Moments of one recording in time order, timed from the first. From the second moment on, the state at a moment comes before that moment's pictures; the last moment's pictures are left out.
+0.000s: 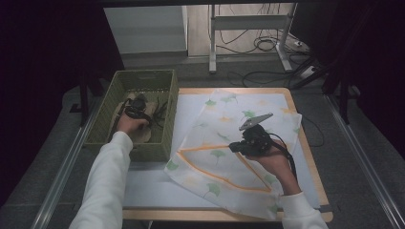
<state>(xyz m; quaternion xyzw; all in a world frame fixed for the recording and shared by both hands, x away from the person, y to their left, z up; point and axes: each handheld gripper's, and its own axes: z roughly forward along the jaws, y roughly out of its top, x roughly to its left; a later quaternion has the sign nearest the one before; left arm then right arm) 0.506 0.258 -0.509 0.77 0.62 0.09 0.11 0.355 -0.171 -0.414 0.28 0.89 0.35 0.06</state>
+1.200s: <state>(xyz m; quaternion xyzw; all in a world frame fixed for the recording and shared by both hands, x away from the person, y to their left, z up) 0.507 0.273 -0.502 0.74 0.65 0.09 0.12 0.356 -0.175 -0.413 0.29 0.89 0.36 0.07</state>
